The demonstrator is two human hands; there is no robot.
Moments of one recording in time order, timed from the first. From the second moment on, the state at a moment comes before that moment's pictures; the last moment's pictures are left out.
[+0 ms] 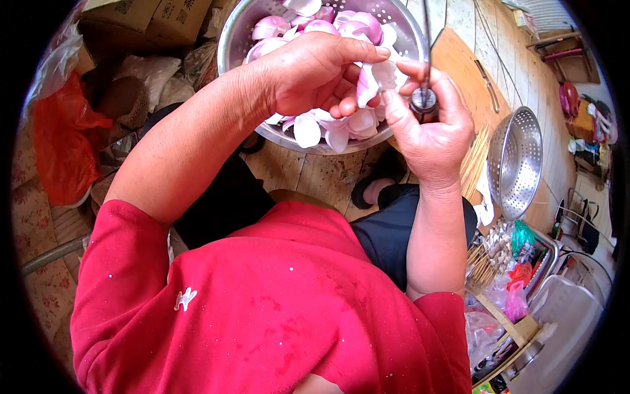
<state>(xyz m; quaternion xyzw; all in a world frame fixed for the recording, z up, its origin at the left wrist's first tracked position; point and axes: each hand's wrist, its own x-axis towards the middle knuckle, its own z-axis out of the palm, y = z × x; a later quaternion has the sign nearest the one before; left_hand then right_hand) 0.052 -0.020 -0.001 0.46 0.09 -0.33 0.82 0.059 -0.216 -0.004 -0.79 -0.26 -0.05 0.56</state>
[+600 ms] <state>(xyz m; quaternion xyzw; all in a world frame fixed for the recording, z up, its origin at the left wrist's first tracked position) 0.047 -0.025 0.000 0.48 0.08 -0.33 0.81 0.060 -0.218 -0.009 -0.81 -0.25 -0.15 0.51</state>
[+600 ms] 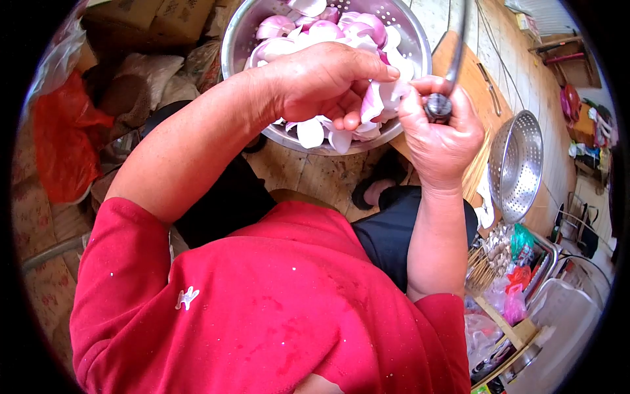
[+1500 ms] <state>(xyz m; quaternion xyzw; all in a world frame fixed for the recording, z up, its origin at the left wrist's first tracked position) 0.063 0.025 0.003 0.72 0.14 -0.12 0.67 0.011 -0.237 -0.020 -0.76 -0.46 0.31 0.34</state>
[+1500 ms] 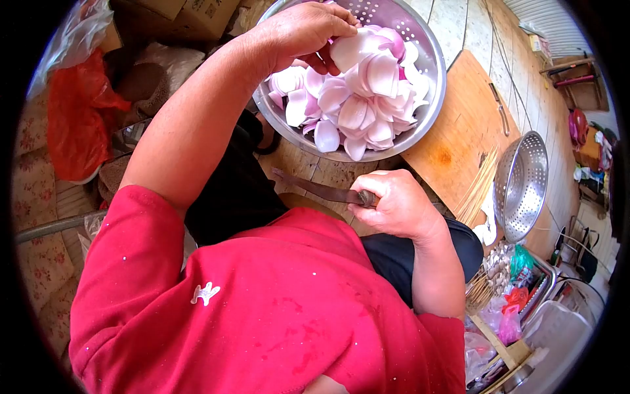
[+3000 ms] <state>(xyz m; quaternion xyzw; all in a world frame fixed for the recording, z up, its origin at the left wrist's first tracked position) 0.172 0.051 -0.106 0.96 0.23 -0.01 0.18 0.023 -0.227 -0.009 -0.81 -0.34 0.24 0.41</state>
